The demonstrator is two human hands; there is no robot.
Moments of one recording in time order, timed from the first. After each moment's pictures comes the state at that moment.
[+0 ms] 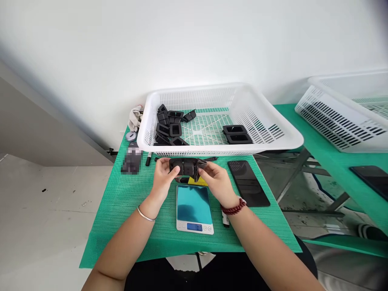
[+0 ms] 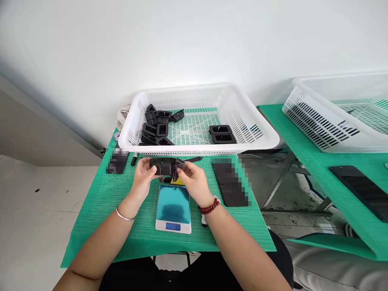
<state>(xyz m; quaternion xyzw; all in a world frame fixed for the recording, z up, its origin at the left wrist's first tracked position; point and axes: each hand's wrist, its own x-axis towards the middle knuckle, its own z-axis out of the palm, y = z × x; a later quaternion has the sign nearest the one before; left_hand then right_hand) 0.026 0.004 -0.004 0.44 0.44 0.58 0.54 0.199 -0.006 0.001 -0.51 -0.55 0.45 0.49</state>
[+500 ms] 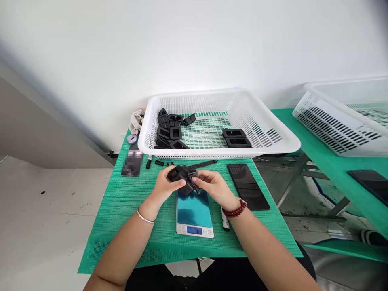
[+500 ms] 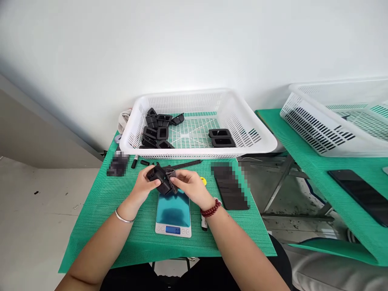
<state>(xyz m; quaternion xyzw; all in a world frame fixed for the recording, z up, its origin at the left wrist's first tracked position) 0.016 0.004 0.001 0.56 0.41 0.47 0.55 0.202 -0.006 0.010 -0.41 -0.55 0.59 0.41</state>
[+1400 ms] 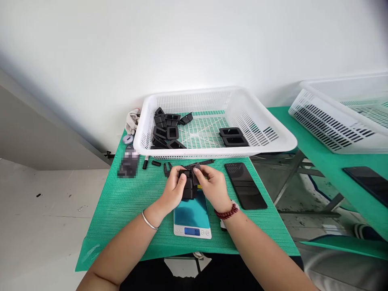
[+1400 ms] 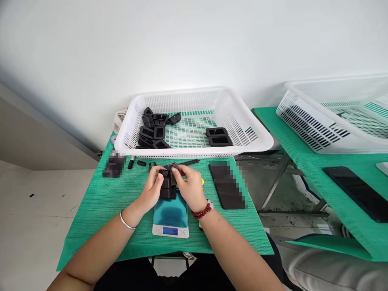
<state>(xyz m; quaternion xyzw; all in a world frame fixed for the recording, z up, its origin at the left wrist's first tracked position) 0.045 -0.010 0.001 0.57 0.44 0.45 0.54 0.192 -0.010 0.007 -0.57 -0.59 0.33 0.47</state>
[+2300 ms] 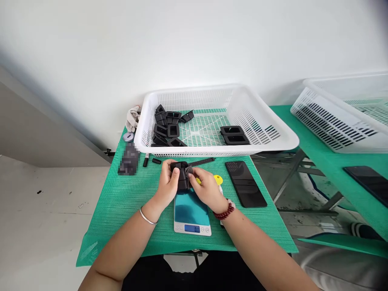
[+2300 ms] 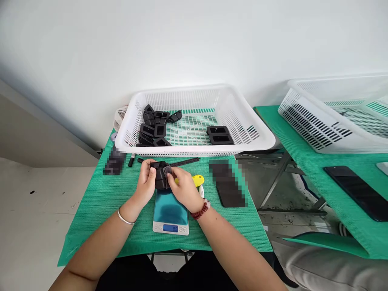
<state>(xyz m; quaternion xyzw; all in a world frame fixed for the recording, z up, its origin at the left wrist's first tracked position) 0.038 -0.005 -0.001 0.55 0.46 0.53 0.45 0.184 -0.011 0.004 -0.51 -0.71 0.29 0.40</state>
